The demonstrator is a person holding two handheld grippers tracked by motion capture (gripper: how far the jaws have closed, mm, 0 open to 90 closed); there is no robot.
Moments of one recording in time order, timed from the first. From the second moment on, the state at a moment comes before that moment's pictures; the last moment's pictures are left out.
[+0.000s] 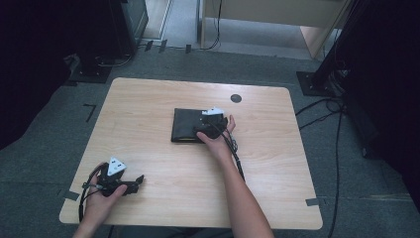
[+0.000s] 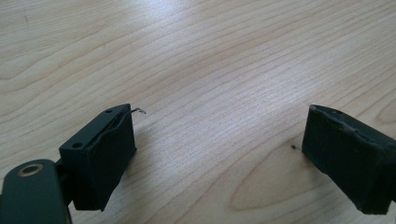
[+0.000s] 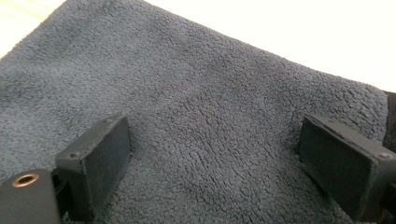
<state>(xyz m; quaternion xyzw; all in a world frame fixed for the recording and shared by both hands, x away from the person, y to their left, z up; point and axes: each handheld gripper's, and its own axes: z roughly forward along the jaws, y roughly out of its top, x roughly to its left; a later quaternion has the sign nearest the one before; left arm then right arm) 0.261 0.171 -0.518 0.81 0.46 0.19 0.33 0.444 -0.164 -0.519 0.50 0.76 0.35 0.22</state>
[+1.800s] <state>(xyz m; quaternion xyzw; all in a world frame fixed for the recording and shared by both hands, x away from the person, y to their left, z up) 0.262 0.171 -0.518 0.81 0.46 0.19 0.33 0.194 -0.420 -0.526 0.58 0.72 0.31 0.23</state>
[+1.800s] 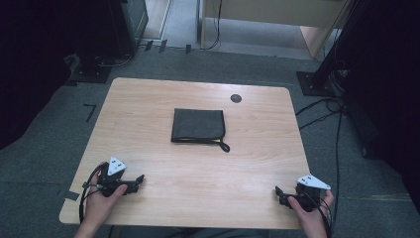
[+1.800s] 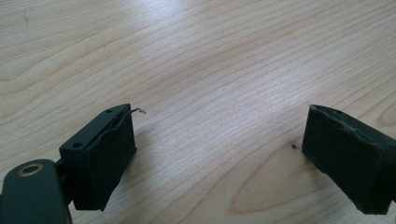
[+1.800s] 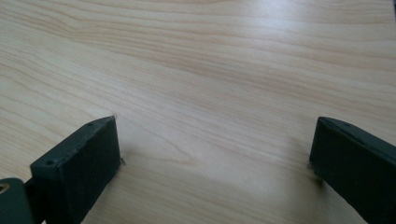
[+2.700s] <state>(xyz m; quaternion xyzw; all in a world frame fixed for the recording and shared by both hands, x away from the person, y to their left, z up) 0.264 0.169 -0.518 0.80 0.46 0.19 0.33 0.201 -0.424 -0.527 0.58 0.72 0.31 0.23</state>
